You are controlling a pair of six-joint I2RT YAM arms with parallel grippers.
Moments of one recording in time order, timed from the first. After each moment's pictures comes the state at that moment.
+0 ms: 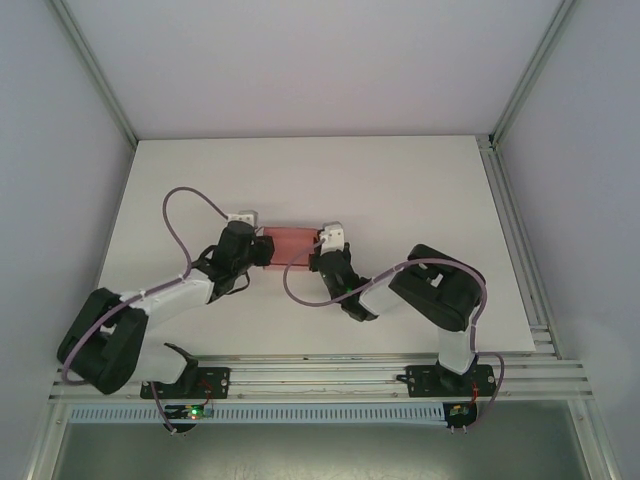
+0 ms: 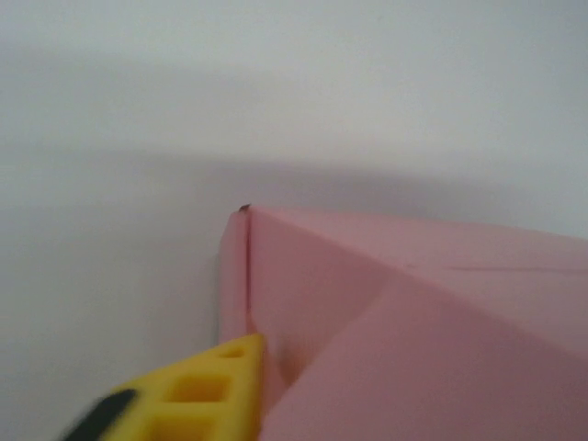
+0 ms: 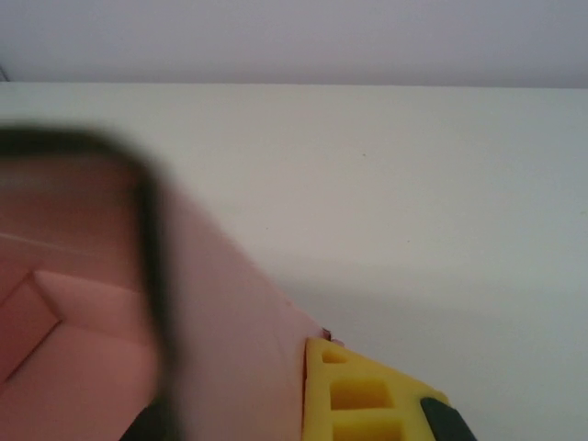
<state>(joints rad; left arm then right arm) -0.46 1.31 0.58 0.05 -0.06 -0.50 0.93 1.90 0.66 0.94 0.65 0.30</state>
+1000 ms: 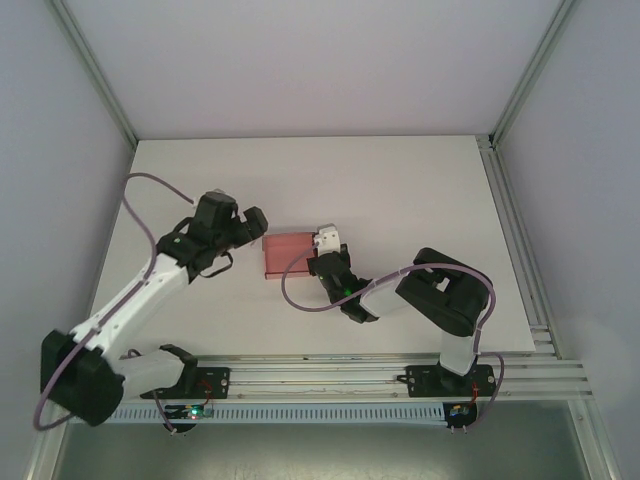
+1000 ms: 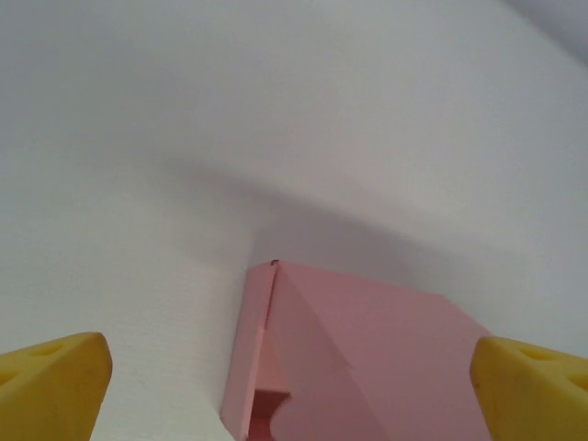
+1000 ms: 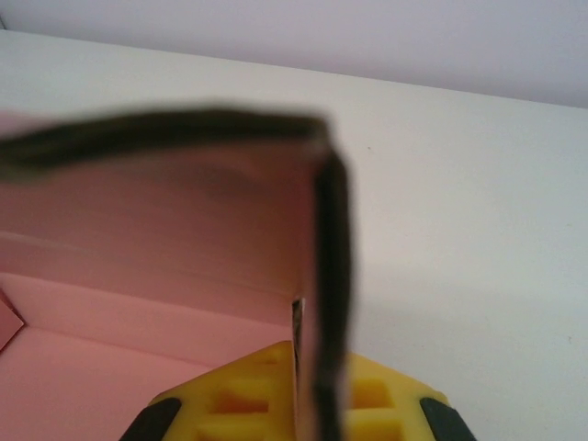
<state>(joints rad) -0.38 1.22 0.92 -0.54 -0.03 -0.81 0.95 1.86 0.66 0.83 0.66 0.22</state>
